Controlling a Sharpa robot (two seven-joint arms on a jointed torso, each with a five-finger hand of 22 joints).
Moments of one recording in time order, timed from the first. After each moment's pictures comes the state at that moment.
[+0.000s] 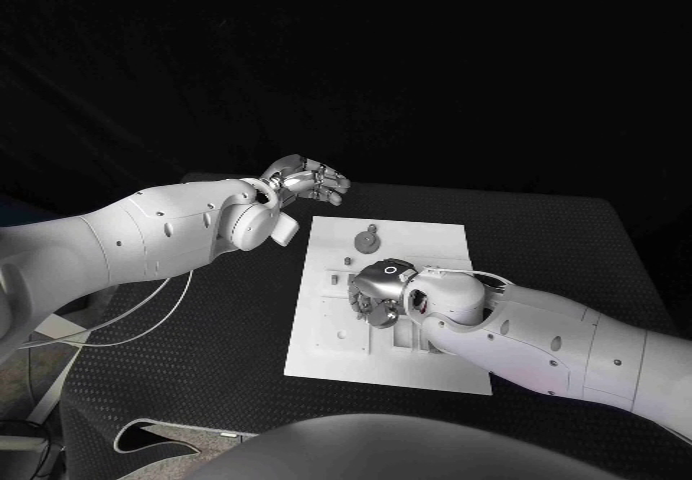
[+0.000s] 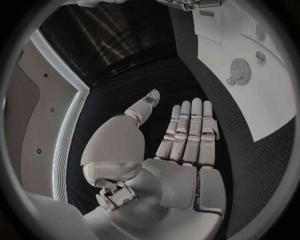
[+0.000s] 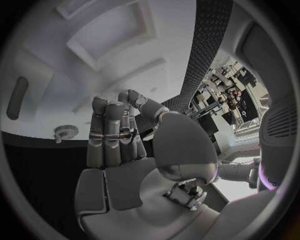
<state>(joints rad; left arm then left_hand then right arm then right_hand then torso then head) 1.19 -0.72 -0.10 1.15 -0.28 -0.15 0.25 1.03 -0.09 0.48 -0.28 0.05 0.85 0.18 0.25 0.56 1.02 0.15 0.17 0.21 0.84 0.13 0.61 0.36 0.01 0.85 0.03 0.07 0.79 1.04 -0.39 -0.17 1.30 -1.81 -0.11 -0.07 1.18 -0.05 0.67 -0.30 0.05 1.01 0.11 0.31 0.62 1.30 0.03 0.27 0.20 1.33 -0.08 0.87 0.94 0.25 1.13 0.03 0.63 1.31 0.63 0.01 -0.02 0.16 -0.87</state>
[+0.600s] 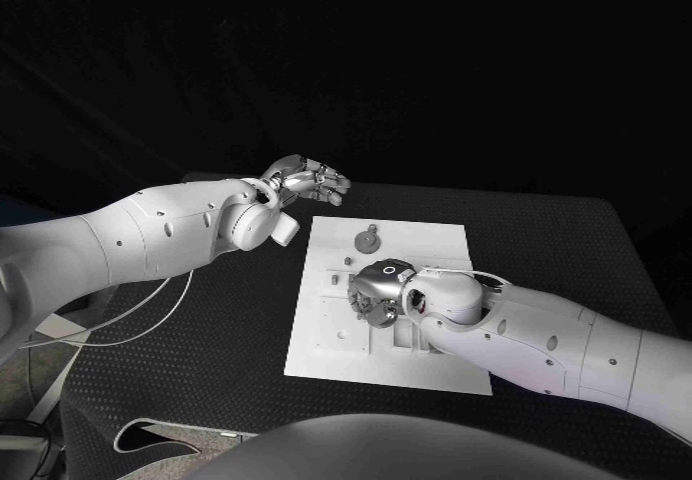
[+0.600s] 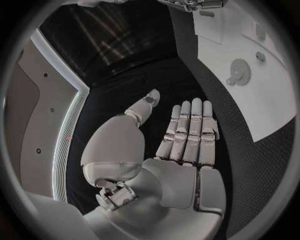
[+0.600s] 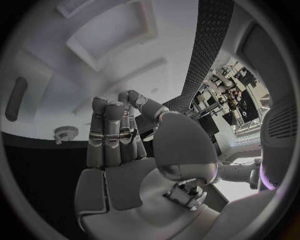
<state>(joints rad) 1.19 -0.72 -0.10 1.15 -0.28 -0.14 0.25 1.03 -0.09 0.48 -0.28 0.05 0.85 0.18 0.25 0.56 1.02 0.15 0.17 0.21 0.84 0.13 0.61 0.36 0.01 0.85 0.03 0.07 0.79 1.04 -0.38 -0.17 1.28 -1.81 -0.11 -0.07 1.18 -0.05 0.67 -0.29 0.05 1.01 0.11 0.30 0.64 1.30 0.03 0.27 0.20 1.33 -0.07 0.87 0.94 0.25 1.13 0.03 0.64 1.31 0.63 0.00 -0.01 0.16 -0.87</state>
